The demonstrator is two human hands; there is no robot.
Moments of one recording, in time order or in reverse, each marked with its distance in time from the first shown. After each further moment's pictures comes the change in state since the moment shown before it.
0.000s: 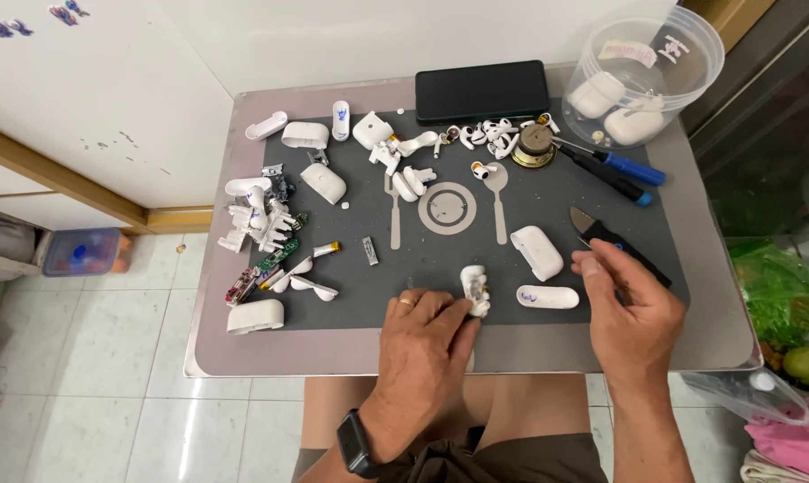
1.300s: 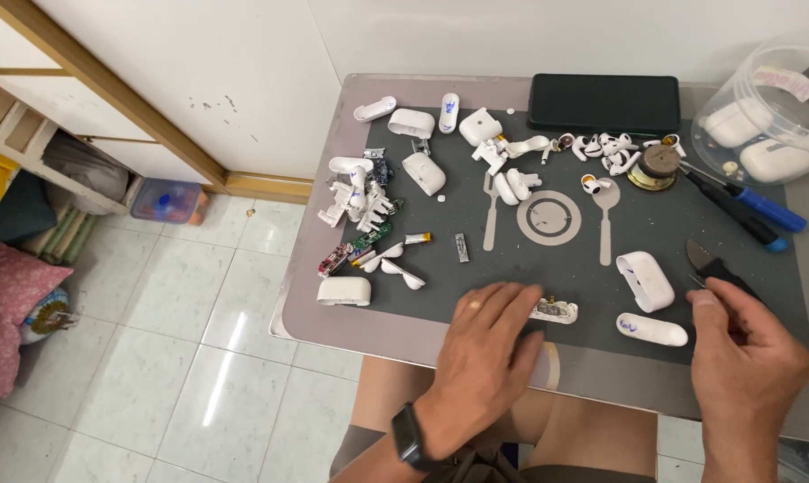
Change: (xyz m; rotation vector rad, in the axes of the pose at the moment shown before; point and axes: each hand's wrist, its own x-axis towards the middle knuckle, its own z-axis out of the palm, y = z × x) left_hand 0.003 -0.004 -0.040 -0.193 -0.014 -0.086; right_hand -0.005 0.012 0.008 -0.303 0.006 0.054
